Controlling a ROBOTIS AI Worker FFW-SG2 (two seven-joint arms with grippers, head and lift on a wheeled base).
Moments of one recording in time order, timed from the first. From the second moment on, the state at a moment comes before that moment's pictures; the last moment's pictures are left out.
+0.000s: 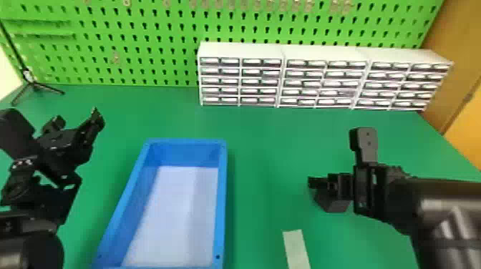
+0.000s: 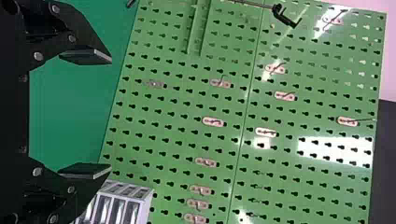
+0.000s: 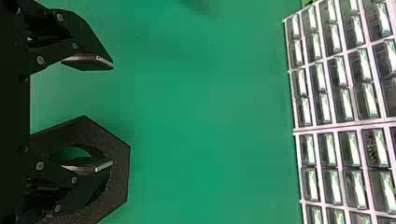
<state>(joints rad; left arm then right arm) 0.03 0.12 0.18 -1.82 0.31 0.17 0.02 -0.18 -0.11 -0.05 -1.82 -0.14 1.22 0.21</state>
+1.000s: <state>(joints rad) 0.03 0.12 0.18 -1.82 0.32 0.17 0.02 -0.17 -0.10 -0.05 -1.74 -0.13 1.15 0.21</state>
